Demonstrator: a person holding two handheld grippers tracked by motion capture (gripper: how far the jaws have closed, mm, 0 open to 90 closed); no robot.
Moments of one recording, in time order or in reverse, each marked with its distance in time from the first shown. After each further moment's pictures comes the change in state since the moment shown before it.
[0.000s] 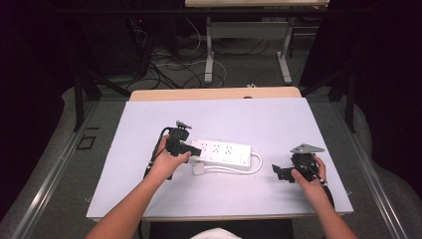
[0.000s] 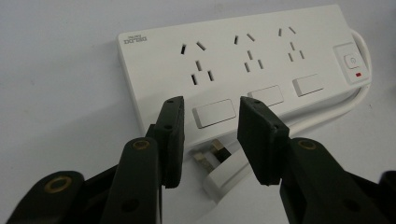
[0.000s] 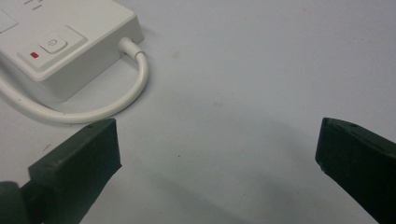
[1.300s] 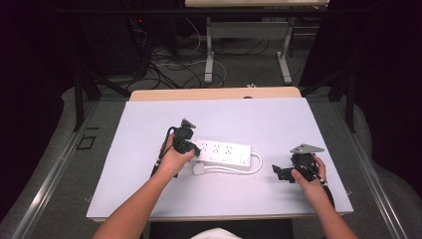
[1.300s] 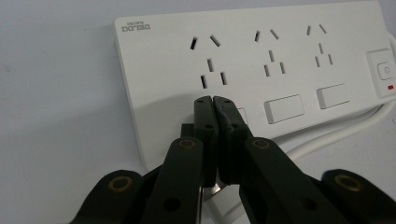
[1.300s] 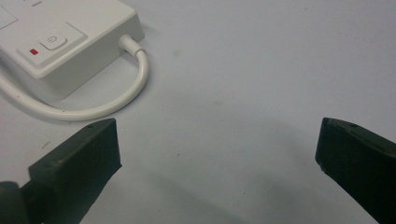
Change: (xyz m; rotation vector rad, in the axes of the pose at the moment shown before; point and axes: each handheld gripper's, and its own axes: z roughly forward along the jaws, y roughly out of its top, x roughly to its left) left arm 0.001 0.011 0.022 0.074 0.023 -0.081; right arm 0.000 0.000 0.000 0.004 -0.001 -0.001
